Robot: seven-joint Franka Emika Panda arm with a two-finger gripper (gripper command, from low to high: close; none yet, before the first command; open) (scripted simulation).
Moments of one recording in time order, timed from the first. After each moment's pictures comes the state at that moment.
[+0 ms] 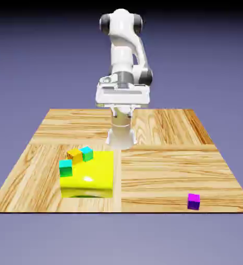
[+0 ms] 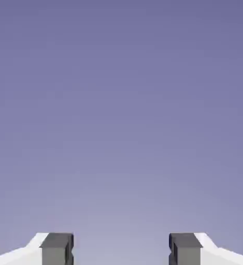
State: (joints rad) arm 0.01 -0.53 0.02 -2.78 -0.03 3.01 0.73
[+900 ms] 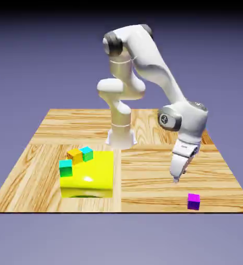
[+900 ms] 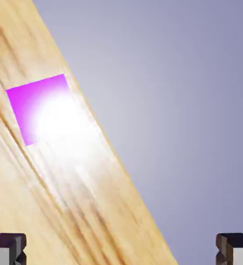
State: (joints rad) arm -0.08 0.45 0.58 -2.07 -0.60 2.34 0.53
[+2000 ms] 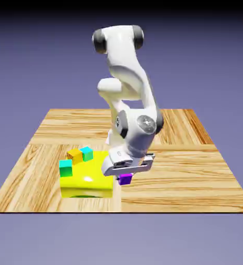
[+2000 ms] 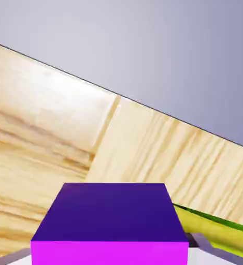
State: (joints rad) arm -0.26 0.21 0.21 -2.23 -0.33 2.14 0.84
